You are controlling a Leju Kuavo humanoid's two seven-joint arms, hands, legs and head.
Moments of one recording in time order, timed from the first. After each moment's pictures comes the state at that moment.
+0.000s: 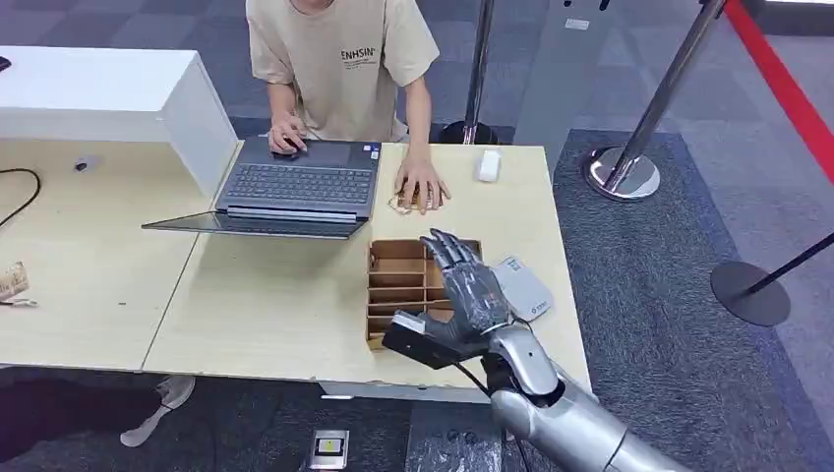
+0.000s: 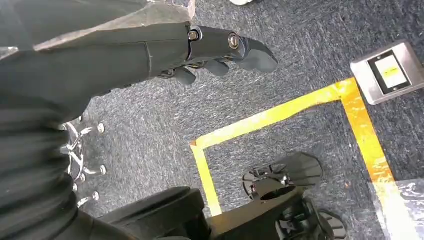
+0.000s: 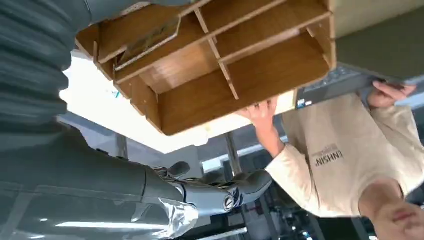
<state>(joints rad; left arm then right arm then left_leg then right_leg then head) -0.16 0.04 -1.09 -0.20 0.45 0.38 0.04 -0.46 -0.21 0.71 -1.15 1.00 -0.36 0.09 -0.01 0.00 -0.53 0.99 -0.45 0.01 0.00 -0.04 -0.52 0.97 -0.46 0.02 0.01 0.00</state>
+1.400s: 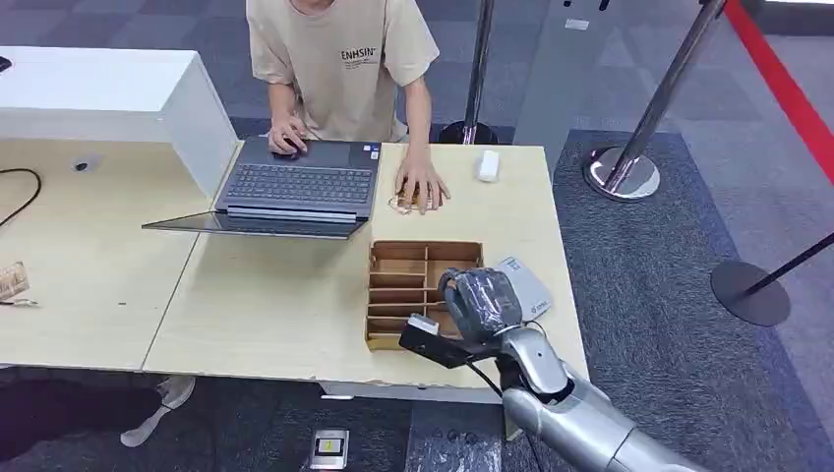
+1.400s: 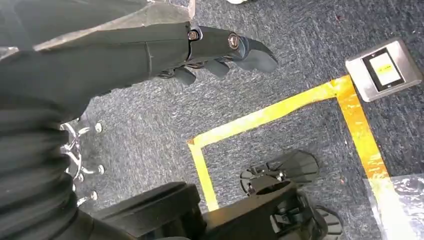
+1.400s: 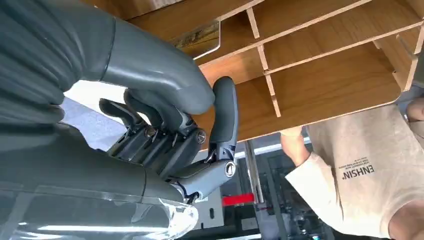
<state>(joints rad) -0.17 0.04 -1.09 -0.20 0.44 0.37 0.04 -0.47 -0.24 0.73 -1.05 1.01 -0.41 0.08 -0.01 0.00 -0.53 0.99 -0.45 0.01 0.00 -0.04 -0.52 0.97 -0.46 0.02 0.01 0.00</state>
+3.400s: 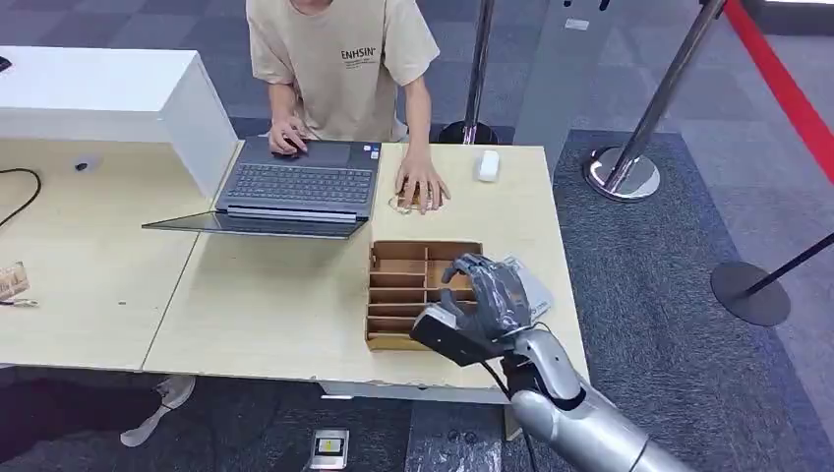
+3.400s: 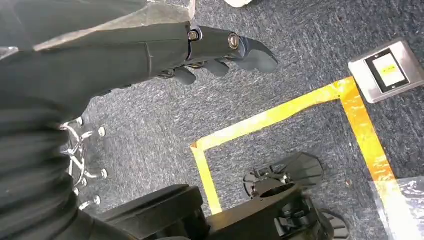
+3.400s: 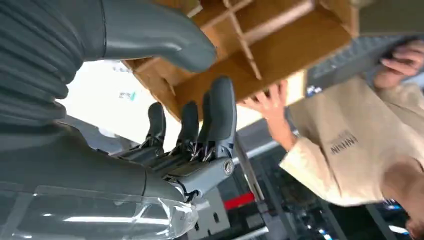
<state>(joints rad) -0.16 0.03 -1.09 -0.20 0.42 0.38 0.06 -0.41 -0.27 0.66 -1.19 0.89 -0.44 0.03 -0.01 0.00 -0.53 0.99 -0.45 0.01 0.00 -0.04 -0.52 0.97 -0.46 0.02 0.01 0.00</state>
